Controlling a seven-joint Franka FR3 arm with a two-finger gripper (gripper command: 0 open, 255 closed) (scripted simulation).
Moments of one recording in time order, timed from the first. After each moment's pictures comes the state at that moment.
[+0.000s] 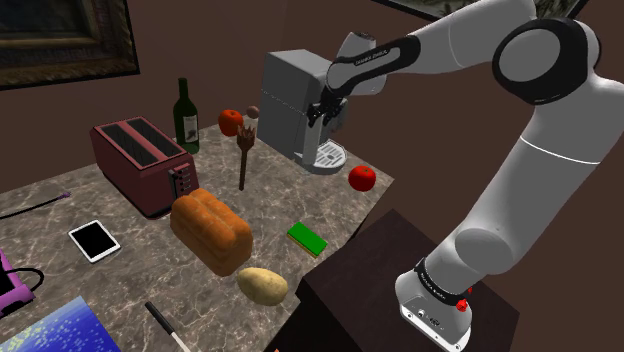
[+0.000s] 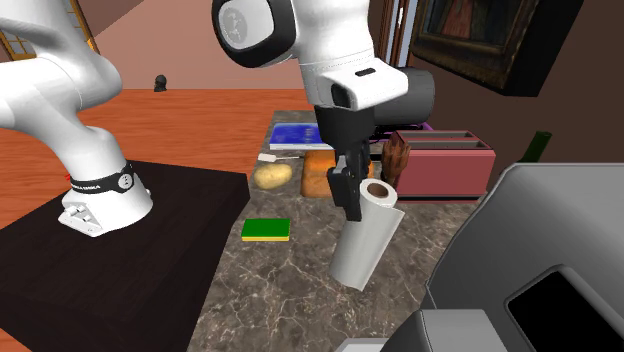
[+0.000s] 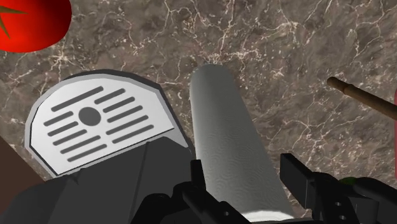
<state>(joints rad) -0.04 0.17 -0.11 -2.09 0.03 2.49 -0.01</state>
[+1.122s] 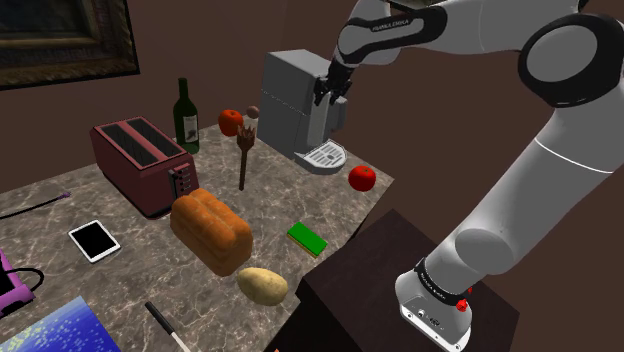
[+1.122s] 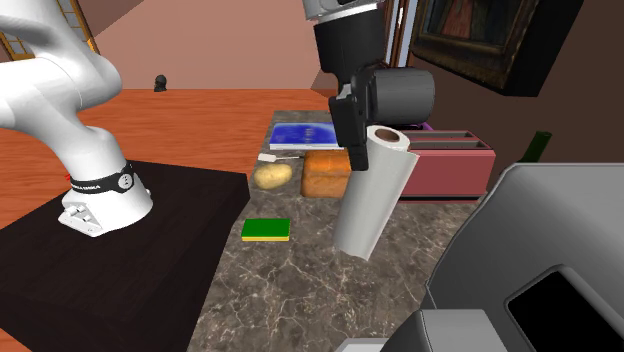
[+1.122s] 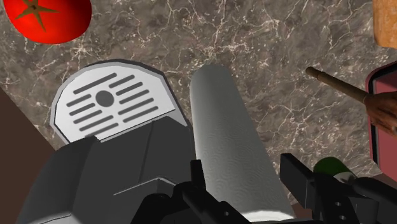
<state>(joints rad) -0.04 0.07 -0.11 -1.98 0.02 2.28 0.00</state>
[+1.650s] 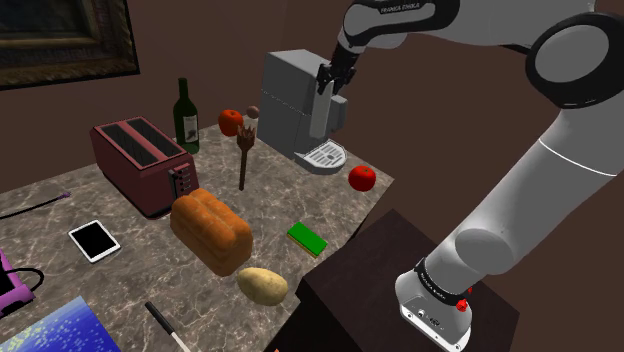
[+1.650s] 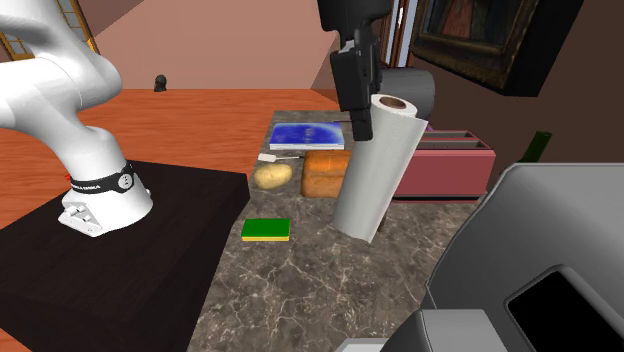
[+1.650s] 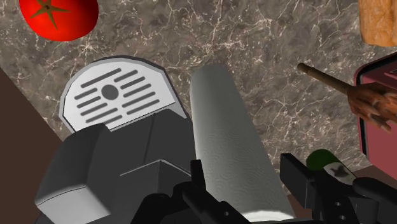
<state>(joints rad) -0.04 0.04 -0.11 -1.90 0.01 2.17 0.00</state>
